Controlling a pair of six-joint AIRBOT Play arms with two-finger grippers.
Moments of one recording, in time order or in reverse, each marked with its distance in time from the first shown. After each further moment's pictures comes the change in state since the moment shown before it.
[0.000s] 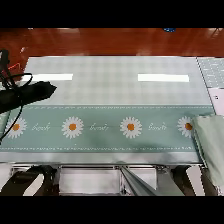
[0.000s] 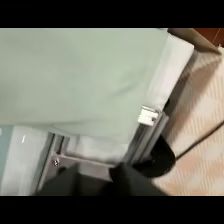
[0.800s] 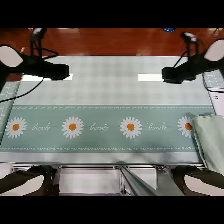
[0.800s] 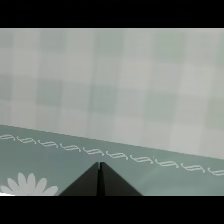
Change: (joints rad) left arm -0.093 -0.529 0.476 0.111 -0.246 0.079; right arm 1.224 -0.550 0.440 0.346 -0.451 -0.053
